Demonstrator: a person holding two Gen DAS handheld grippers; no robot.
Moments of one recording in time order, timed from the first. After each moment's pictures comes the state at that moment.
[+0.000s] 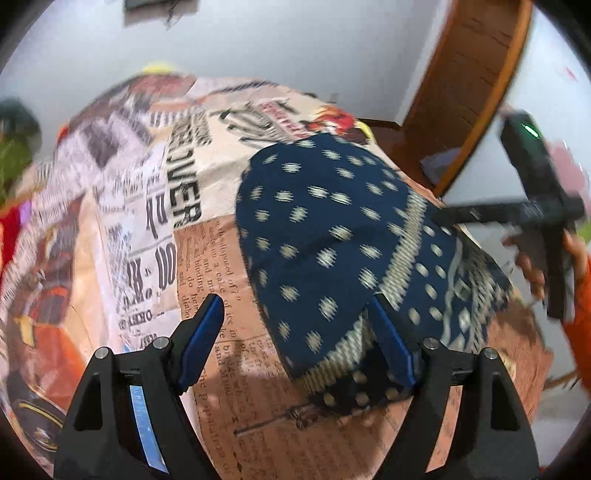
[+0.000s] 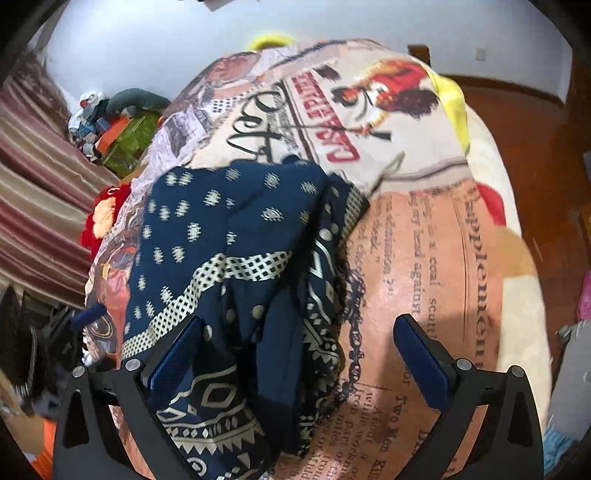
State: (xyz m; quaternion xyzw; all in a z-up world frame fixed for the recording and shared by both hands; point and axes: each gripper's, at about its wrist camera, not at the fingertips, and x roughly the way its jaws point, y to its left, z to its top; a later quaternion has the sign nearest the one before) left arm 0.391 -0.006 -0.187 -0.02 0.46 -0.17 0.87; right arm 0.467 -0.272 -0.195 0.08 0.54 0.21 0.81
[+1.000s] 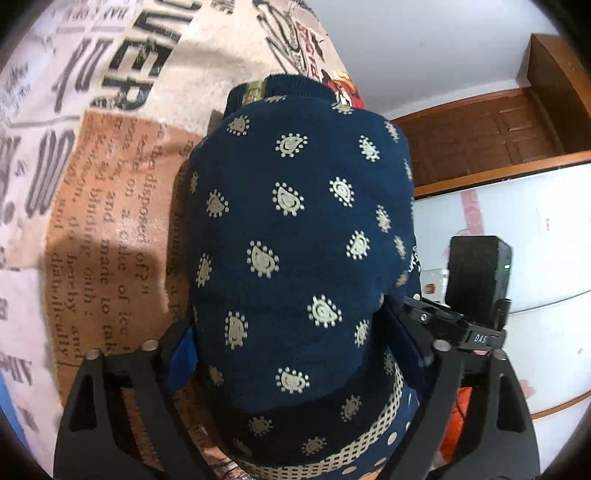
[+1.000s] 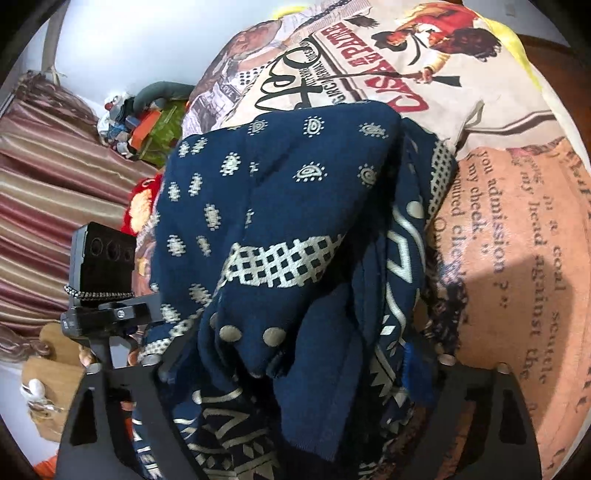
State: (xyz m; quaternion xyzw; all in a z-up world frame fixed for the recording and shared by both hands) left arm 0.482 0.015 -0.270 -0.31 0.56 -0.26 0.72; right arm 0.497 -0.237 -0.257 0.19 0.59 0.29 0.73
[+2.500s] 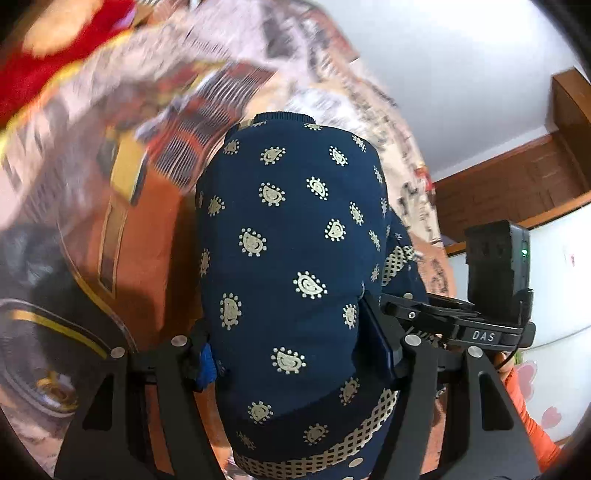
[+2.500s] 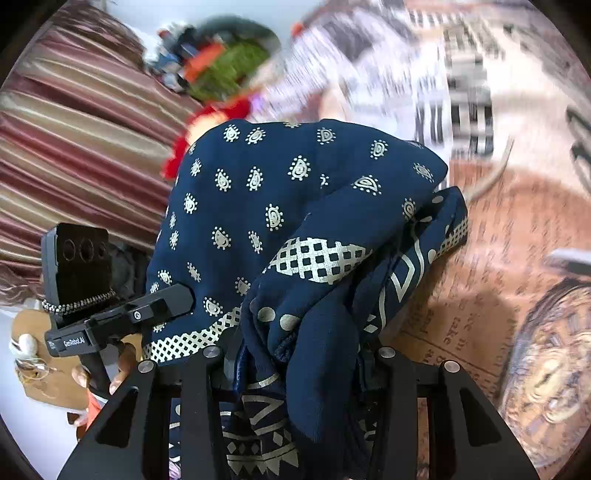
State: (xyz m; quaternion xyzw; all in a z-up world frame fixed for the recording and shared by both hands) left arm 0.378 0.255 -0.266 -0.32 0.52 -0.13 0.78; right arm 0.461 0.035 -0.261 0.09 0.62 0.37 0.69
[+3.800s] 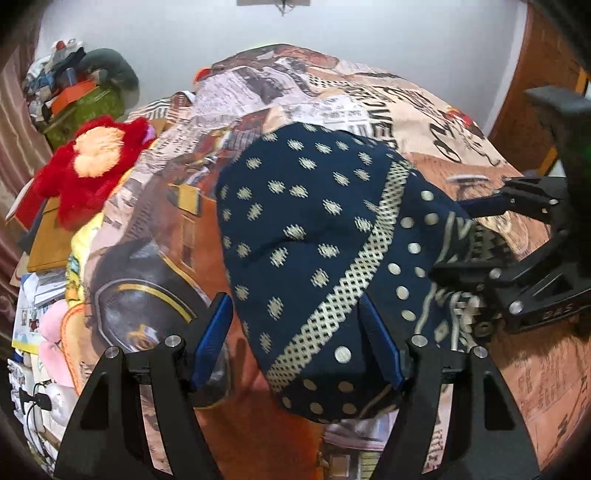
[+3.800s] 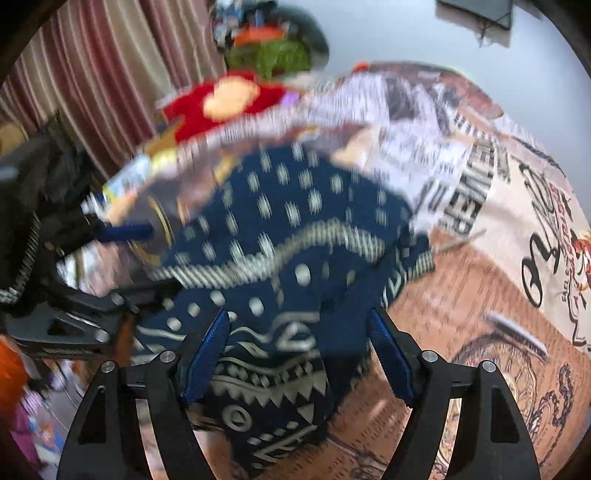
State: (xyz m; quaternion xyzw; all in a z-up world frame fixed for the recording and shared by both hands) left arm 0.295 0.186 -0.235 -0.02 0.46 -0.01 0.89; right arm 0.372 0.052 -0.230 -0.21 0.47 0.37 0.77
